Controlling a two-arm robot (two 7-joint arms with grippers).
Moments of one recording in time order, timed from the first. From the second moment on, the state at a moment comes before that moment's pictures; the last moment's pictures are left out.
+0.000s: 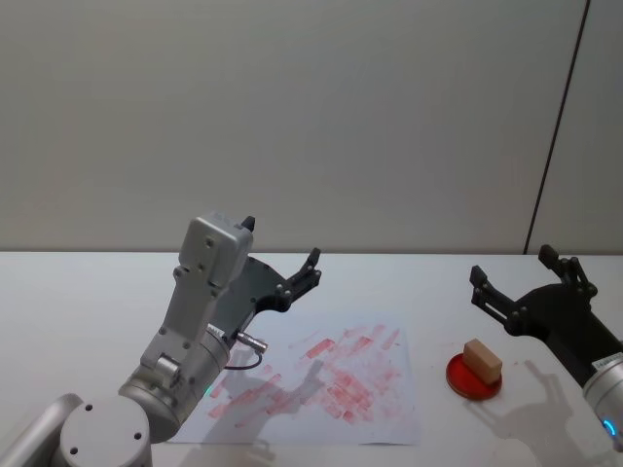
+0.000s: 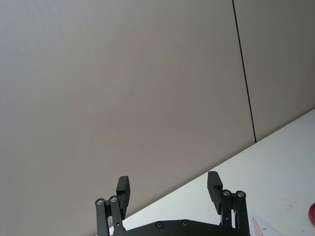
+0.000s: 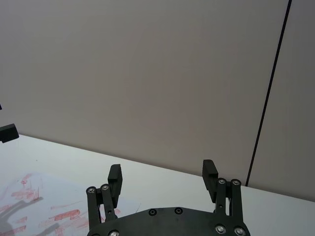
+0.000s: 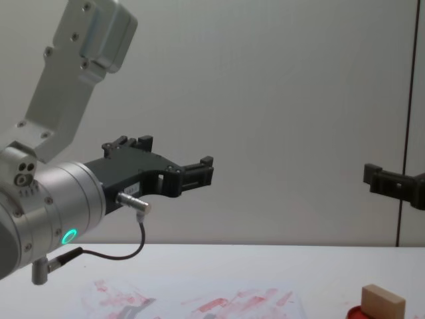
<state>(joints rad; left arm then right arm) -0.24 0.38 0.45 -1.63 -0.20 0.01 -0.01 -0.01 0.34 -0.23 -1.77 0.29 0.03 0.07</state>
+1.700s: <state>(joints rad) -0.24 0.38 0.45 -1.63 -0.20 0.01 -0.01 0.01 0.36 -0.22 -1.64 0.25 0.07 0.21</state>
